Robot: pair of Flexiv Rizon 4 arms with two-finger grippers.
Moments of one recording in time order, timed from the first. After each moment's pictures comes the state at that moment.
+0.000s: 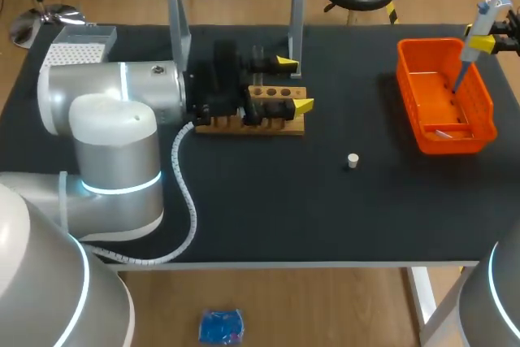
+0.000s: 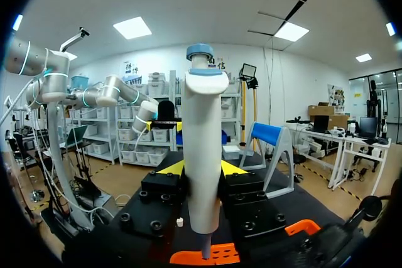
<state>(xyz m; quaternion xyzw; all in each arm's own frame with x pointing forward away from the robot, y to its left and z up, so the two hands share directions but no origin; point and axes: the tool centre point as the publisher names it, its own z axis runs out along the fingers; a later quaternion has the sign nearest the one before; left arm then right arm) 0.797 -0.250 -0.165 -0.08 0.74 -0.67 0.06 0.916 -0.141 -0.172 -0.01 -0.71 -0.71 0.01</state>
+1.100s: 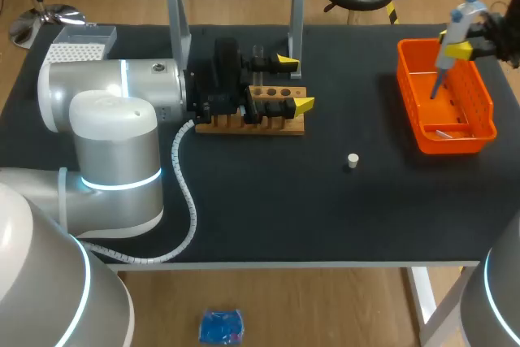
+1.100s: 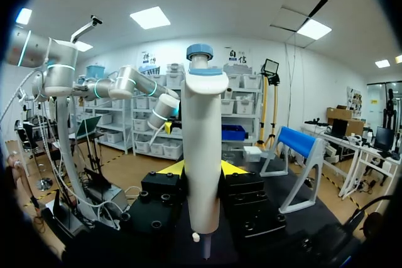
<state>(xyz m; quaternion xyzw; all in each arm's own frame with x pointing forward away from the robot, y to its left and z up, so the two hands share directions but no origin) 0.798 -0.250 -0.164 -0.08 0.74 -0.67 0.06 0.865 -0.064 -0.152 0.06 -0.73 -0.68 0.03</state>
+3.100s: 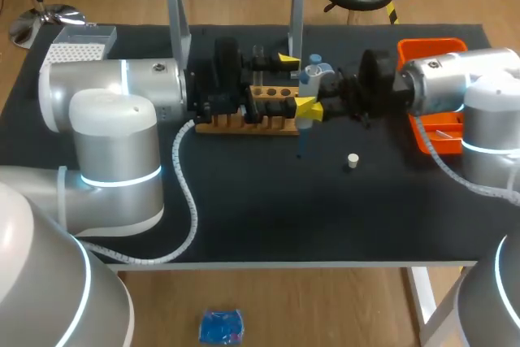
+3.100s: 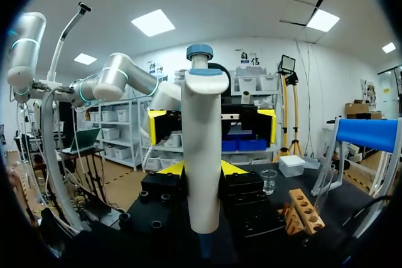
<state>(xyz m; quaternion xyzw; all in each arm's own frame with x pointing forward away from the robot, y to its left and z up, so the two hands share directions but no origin) 0.796 -0.253 -0.160 -0.07 0.73 -0.67 0.06 0.783 0.169 -0.202 0.06 -0.69 -0.71 0.09</state>
